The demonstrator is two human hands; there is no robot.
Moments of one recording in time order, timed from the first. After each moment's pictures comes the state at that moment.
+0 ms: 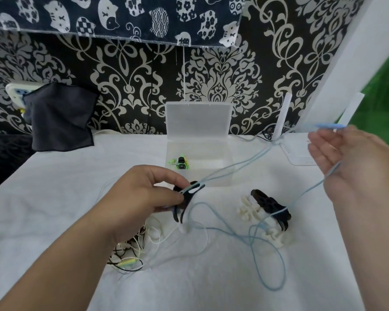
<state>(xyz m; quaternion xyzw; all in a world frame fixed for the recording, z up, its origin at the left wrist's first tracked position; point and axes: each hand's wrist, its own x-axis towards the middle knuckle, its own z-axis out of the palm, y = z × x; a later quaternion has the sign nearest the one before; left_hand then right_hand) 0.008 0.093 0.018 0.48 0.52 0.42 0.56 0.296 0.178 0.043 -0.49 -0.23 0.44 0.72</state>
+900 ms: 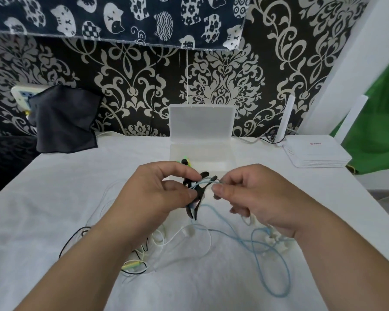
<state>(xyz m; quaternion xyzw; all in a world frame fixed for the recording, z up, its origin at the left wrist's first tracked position) 0.018 0.087 0.022 0.49 0.52 0.47 0.52 0.217 0.138 0.026 -0.49 -0.68 0.50 0.21</state>
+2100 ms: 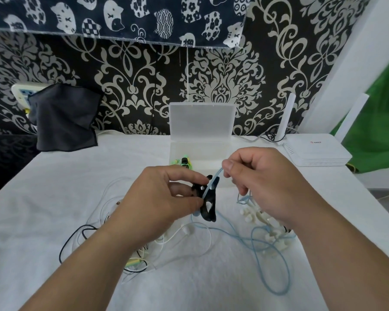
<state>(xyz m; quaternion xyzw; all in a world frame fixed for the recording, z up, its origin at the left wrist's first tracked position) 0.027 0.084 0.023 0.51 0.55 0.43 0.50 0.215 0.134 0.043 -0.51 -0.70 0.39 0.31</state>
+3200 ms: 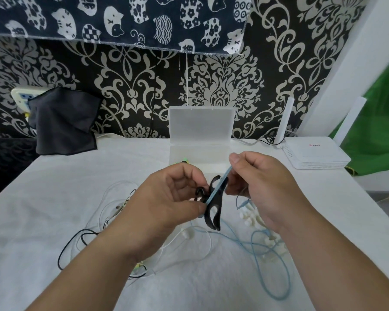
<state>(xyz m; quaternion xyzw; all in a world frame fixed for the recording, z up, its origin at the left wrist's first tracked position) 0.030 0.086 0.015 0.51 0.38 0.51 0.57 0.209 0.144 0.020 -0.49 -0.57 0.50 0.42</state>
